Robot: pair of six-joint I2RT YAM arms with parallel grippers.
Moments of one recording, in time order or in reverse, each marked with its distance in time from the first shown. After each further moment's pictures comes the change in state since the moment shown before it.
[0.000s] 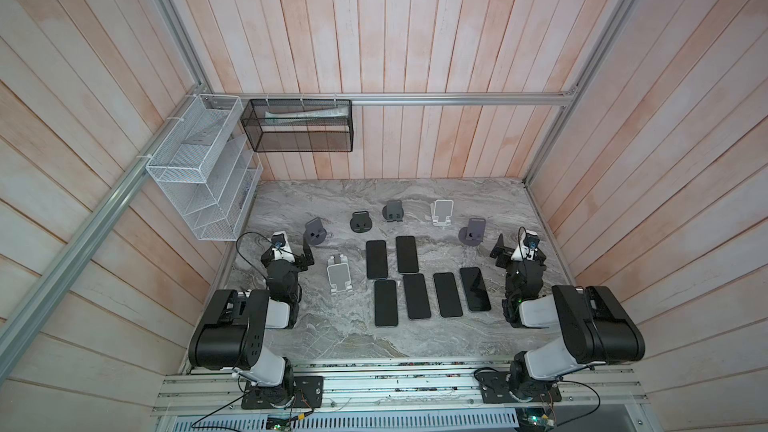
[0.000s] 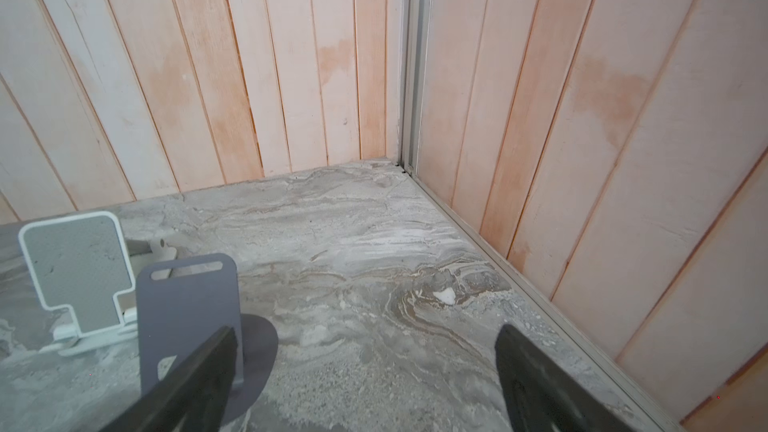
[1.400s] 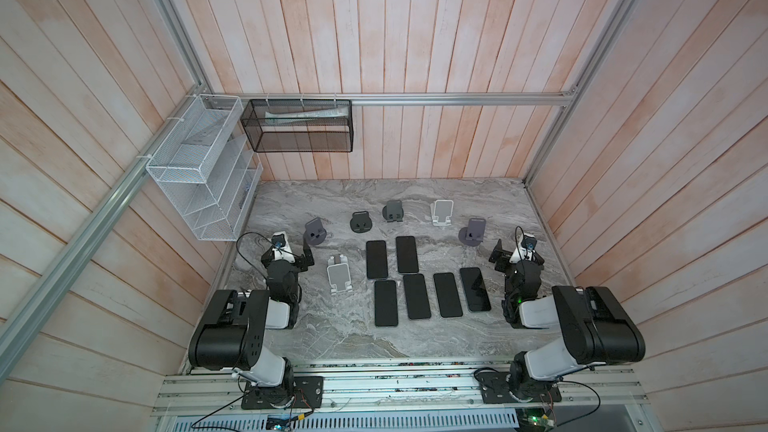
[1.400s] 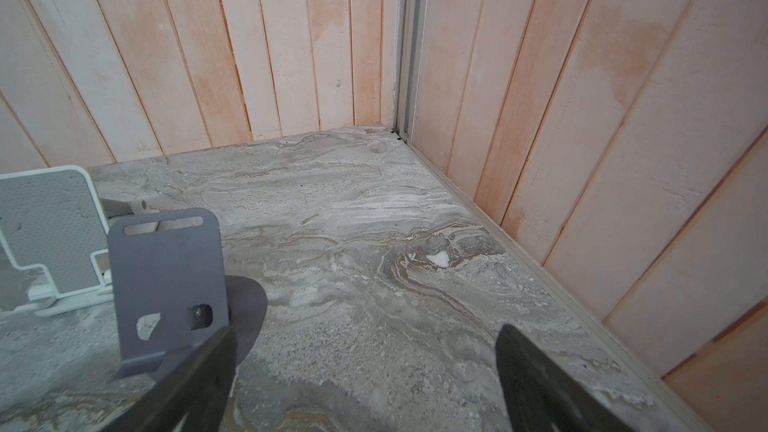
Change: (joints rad) left arm 0.000 0.000 0.000 -0.006 0.000 0.000; right arm 0.000 -0.003 0.000 -0.086 0.004 0.002
